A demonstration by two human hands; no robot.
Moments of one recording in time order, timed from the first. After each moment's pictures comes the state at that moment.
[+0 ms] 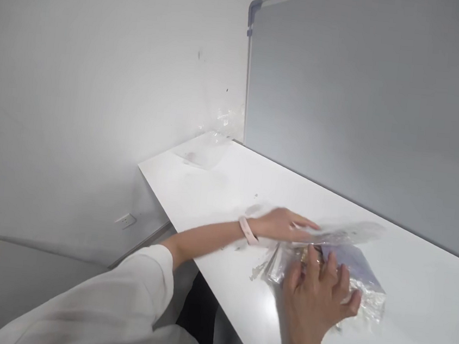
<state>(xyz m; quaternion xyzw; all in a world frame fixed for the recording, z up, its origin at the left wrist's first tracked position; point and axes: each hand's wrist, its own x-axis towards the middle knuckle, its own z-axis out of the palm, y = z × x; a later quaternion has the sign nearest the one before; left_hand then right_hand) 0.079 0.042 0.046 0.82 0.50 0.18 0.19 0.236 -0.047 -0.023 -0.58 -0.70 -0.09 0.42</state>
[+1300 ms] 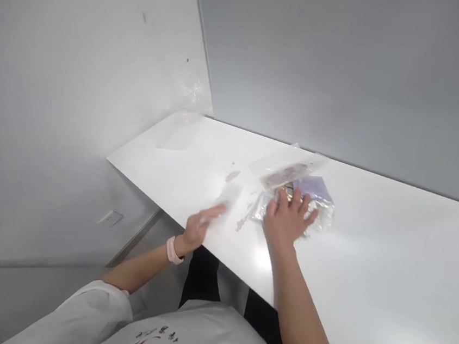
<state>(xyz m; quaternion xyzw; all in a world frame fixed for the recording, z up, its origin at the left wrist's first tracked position) 0.003 -0.157 -0.014 0.70 0.49 0.50 0.16 0.226 -0.042 -0.013 -0.64 -0.68 0.02 0.36</state>
